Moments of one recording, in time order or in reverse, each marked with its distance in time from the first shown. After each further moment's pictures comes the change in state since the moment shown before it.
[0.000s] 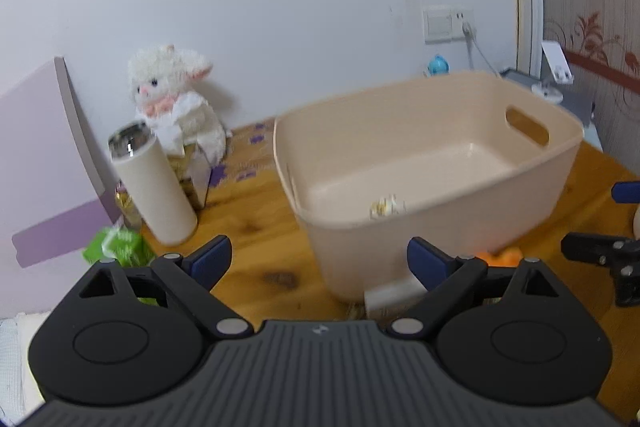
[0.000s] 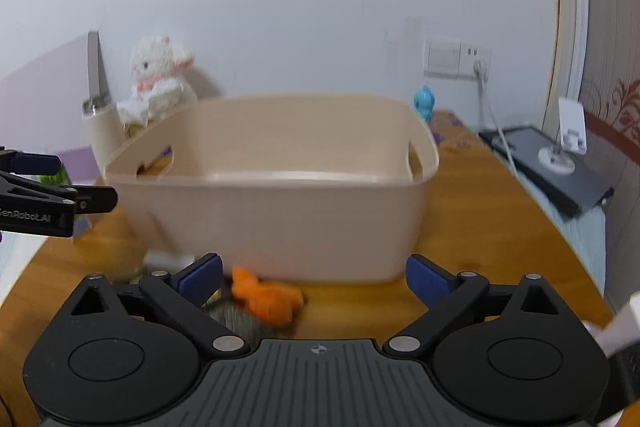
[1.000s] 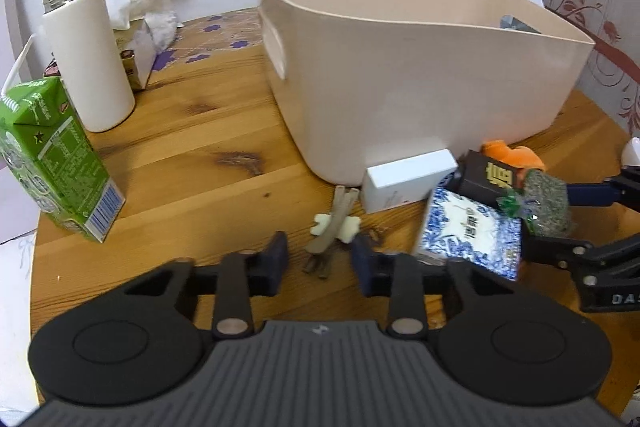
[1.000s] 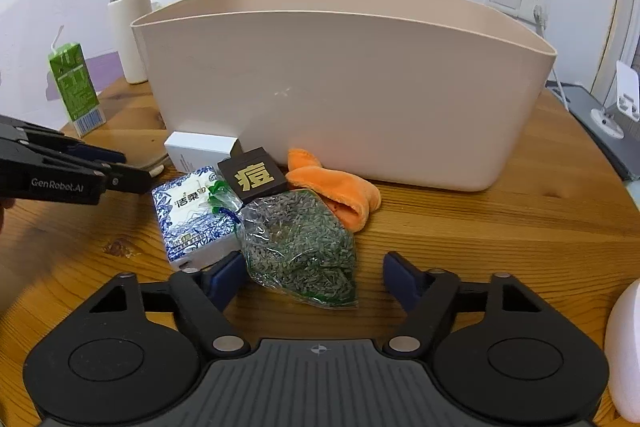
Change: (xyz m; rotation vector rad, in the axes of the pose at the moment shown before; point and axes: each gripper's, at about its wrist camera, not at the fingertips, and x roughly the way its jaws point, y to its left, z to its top) left arm 0.066 0.029 -0.066 -0.064 0.190 -0.213; right arm 0.052 0.049 -0.046 -0.112 0.177 0.043
